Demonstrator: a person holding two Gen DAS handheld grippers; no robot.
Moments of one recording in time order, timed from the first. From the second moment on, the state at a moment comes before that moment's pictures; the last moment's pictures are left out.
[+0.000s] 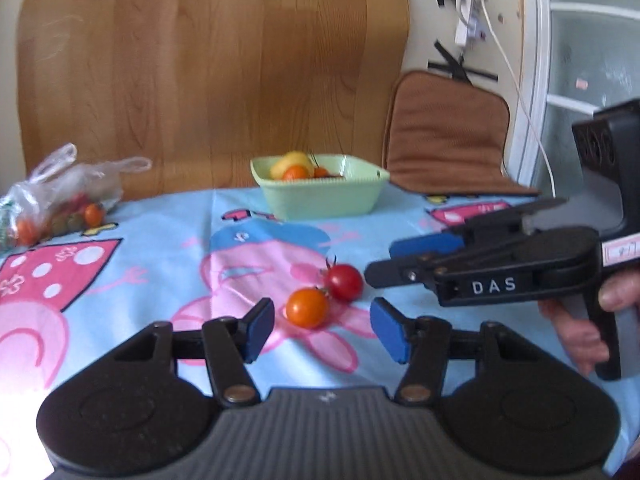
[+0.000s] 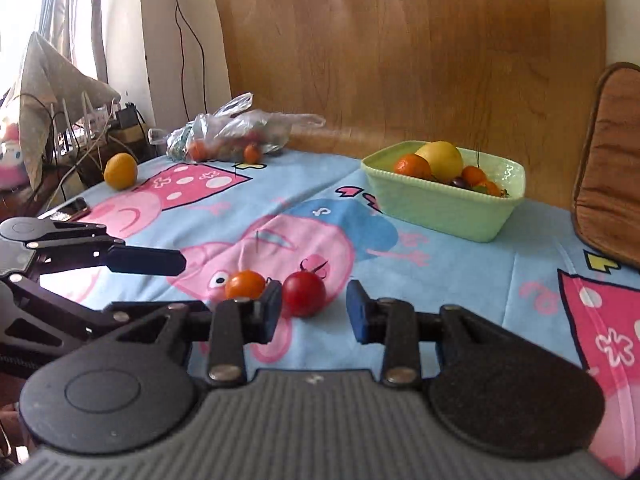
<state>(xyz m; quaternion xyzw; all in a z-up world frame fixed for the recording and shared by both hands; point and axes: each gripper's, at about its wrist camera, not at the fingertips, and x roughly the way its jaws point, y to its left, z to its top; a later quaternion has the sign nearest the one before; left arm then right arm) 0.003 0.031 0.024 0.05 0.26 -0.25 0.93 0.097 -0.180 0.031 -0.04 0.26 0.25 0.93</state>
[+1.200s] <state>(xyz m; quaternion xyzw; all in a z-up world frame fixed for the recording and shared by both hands) 0.248 -0.062 0.074 0.01 0.33 -0.30 0.90 0.252 -0.243 0.065 -0.07 0.25 0.20 0.94</state>
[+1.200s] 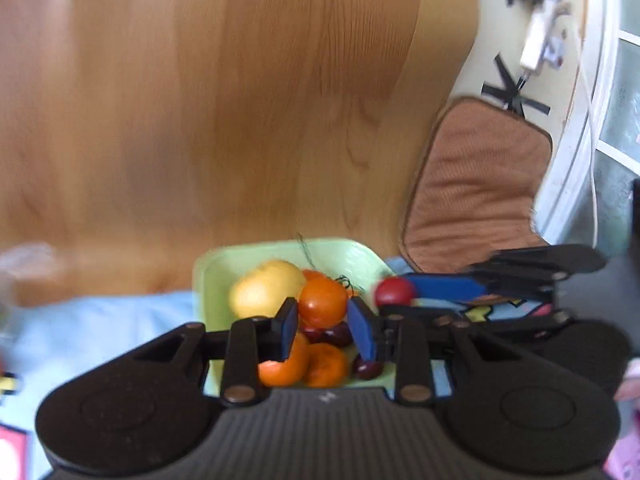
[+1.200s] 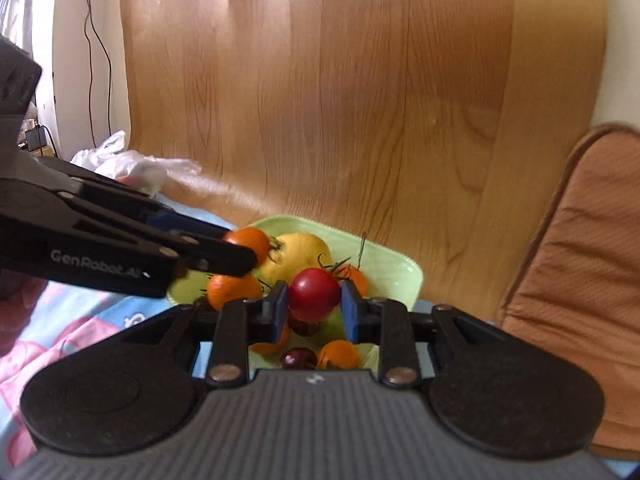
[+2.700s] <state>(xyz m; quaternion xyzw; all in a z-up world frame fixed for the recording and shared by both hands) -0.031 -0.035 0.054 0.00 0.28 -0.09 0.96 -0.023 -0.250 0.021 0.13 0.21 0.08 0.97</state>
